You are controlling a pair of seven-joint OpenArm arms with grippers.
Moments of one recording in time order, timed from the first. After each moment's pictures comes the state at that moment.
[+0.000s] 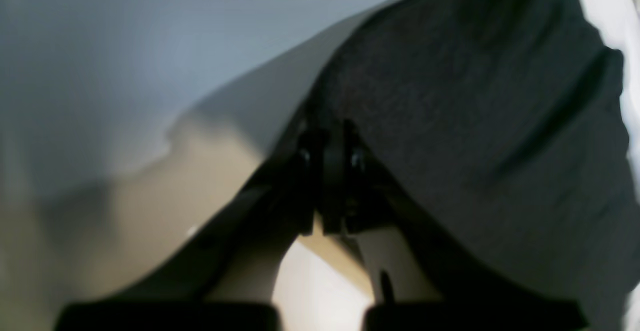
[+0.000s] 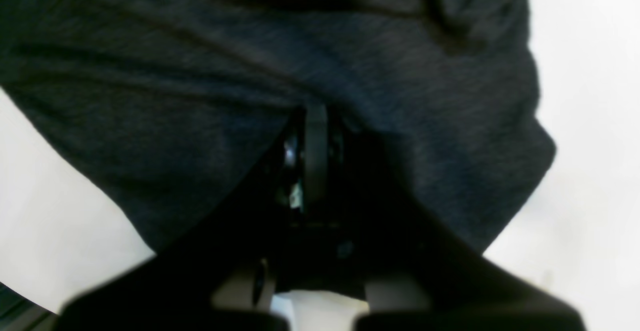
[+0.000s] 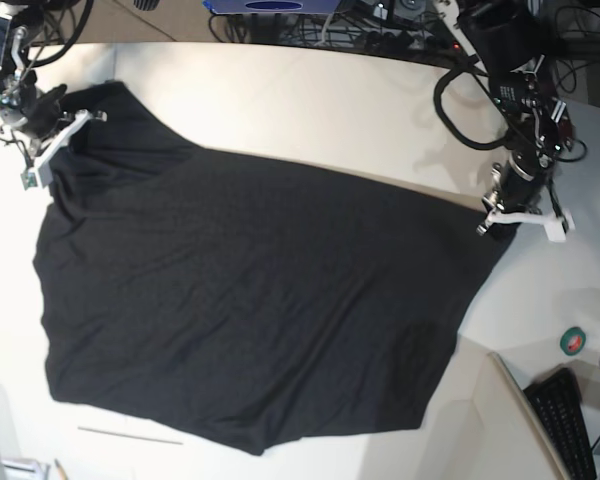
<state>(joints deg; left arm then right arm) 0.8 -6.7 -35.7 69.8 -26.8 -17.6 30.3 -16.1 10.6 23.4 73.4 11.2 30.2 -36.7</state>
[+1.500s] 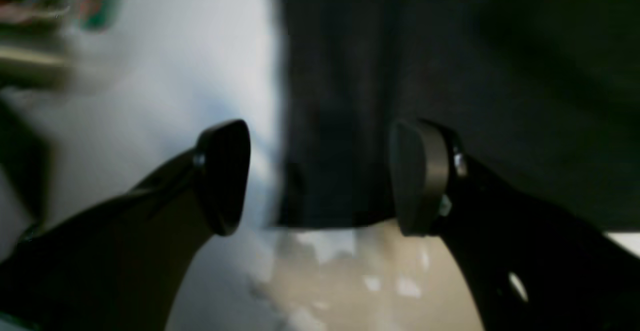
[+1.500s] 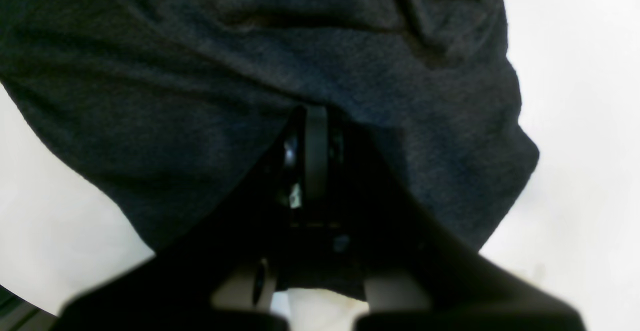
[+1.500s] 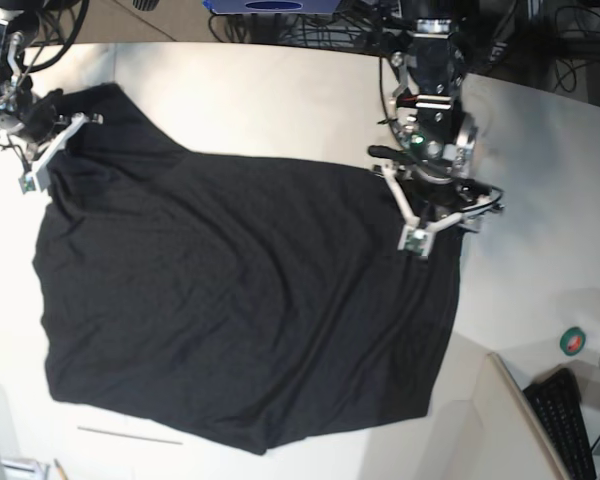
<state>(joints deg) 8.6 3.6 -9.0 83.2 34.8 -10.2 28.4 -15.2 11.8 23.2 73.3 10.7 30.1 -37.8</state>
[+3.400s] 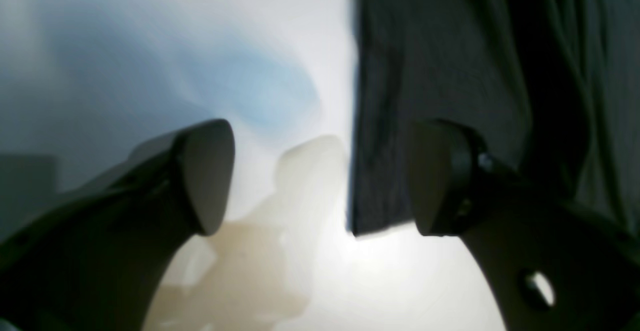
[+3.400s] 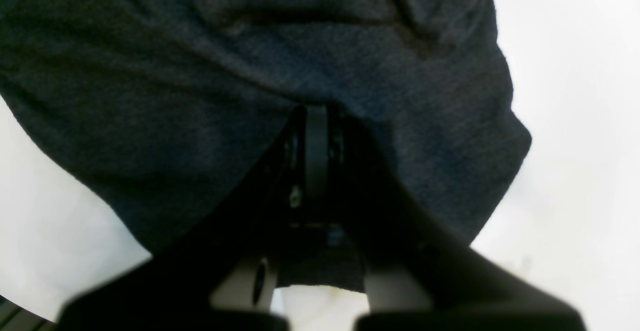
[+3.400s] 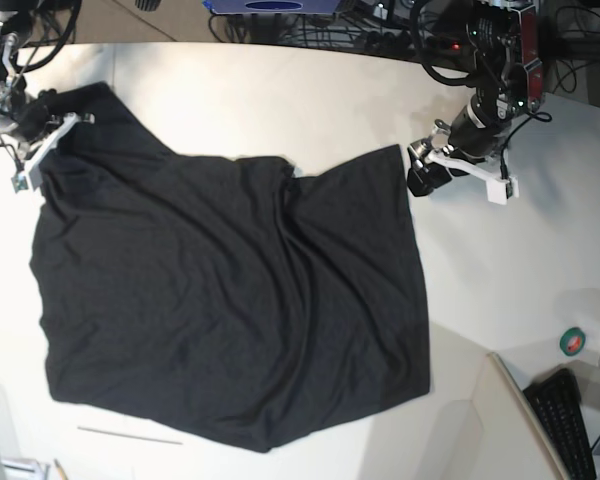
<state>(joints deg) 16.8 -9.0 -14.7 79.5 -37.9 -12.4 30.9 -15.3 13.0 23.4 73.0 10.0 29.4 -37.9</state>
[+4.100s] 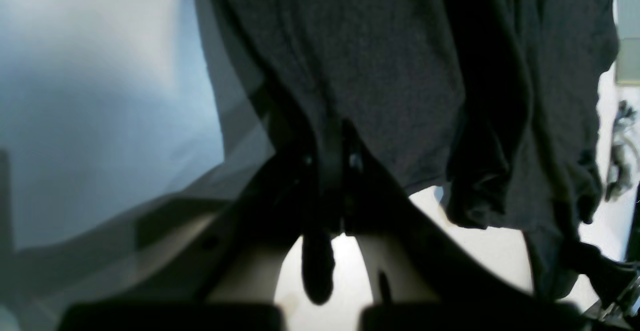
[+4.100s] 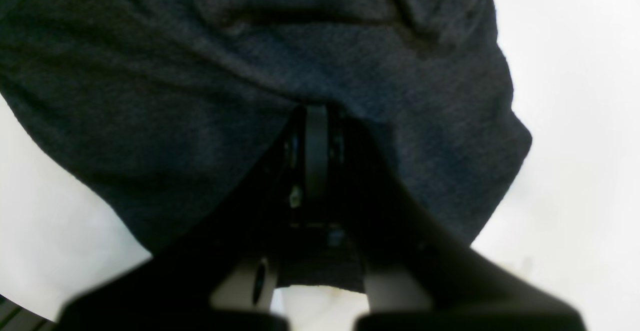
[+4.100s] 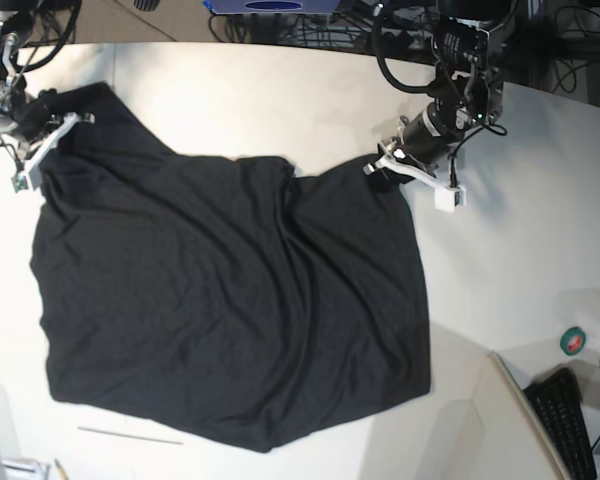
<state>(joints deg) 11.6 -6.0 -10.3 69.5 -39.2 -15.1 30.2 -15.3 12.9 23.4 73.0 10.0 29.4 -37.8</state>
